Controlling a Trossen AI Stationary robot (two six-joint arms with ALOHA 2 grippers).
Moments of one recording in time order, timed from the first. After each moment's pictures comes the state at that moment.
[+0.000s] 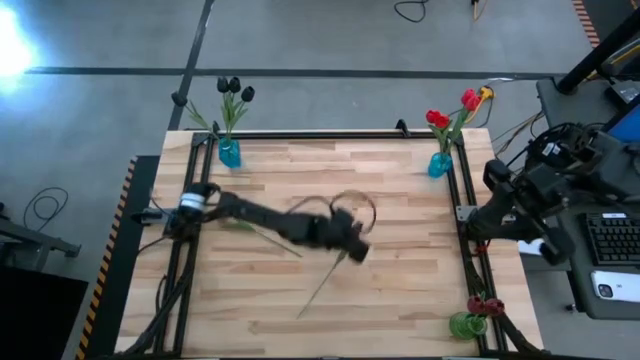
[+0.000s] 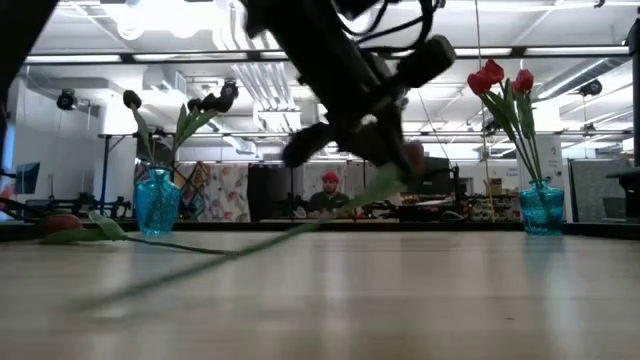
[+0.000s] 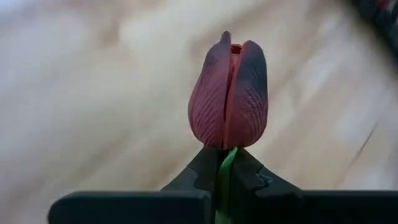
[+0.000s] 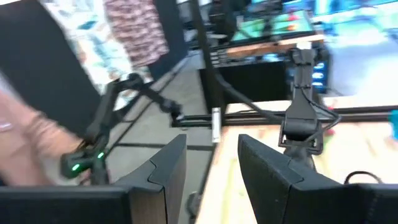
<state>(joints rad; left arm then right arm) -0.19 2.08 1.55 -0.40 -0.33 -1.04 0.94 1.12 1.84 -0.97 0.53 0.40</state>
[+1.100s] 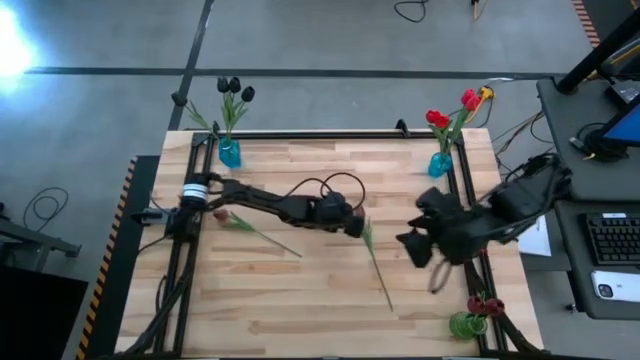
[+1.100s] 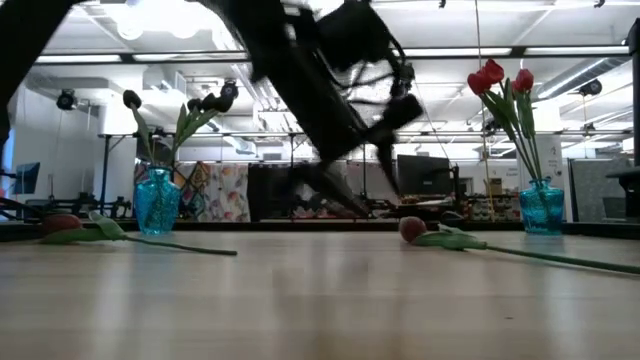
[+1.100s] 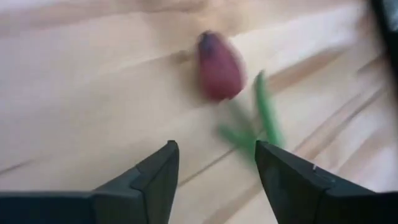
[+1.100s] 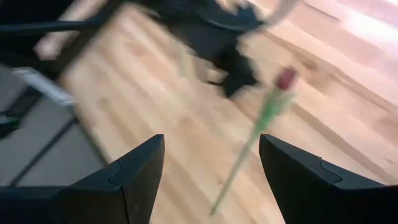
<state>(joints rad) -0.03 2.09 1.43 -0.22 -0.23 -1.20 0.58 1.43 1.82 -1.44 0.47 1.30</state>
